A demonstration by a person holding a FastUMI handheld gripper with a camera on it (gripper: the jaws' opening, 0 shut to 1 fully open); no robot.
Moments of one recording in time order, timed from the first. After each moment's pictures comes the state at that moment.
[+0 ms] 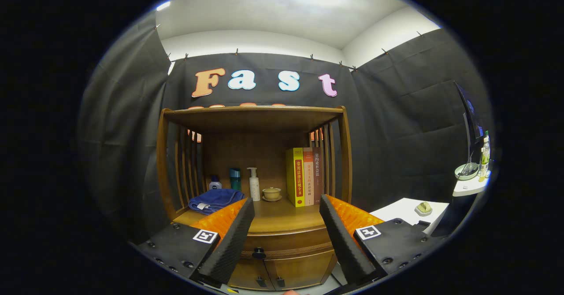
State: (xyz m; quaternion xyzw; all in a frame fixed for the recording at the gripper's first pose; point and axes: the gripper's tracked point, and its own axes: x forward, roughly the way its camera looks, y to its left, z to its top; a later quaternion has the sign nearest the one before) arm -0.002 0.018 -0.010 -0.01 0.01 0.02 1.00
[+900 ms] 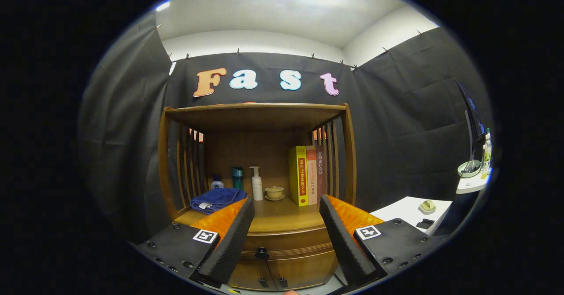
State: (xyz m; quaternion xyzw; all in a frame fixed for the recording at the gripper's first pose) arm 0.006 0.032 -0.024 0.00 0.01 0.03 1.00
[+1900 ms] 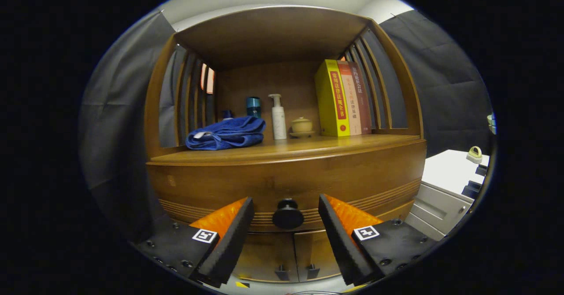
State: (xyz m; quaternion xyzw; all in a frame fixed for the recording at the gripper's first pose) arm 0.054 0.083 -0.323 0.01 0.15 0.08 0.99
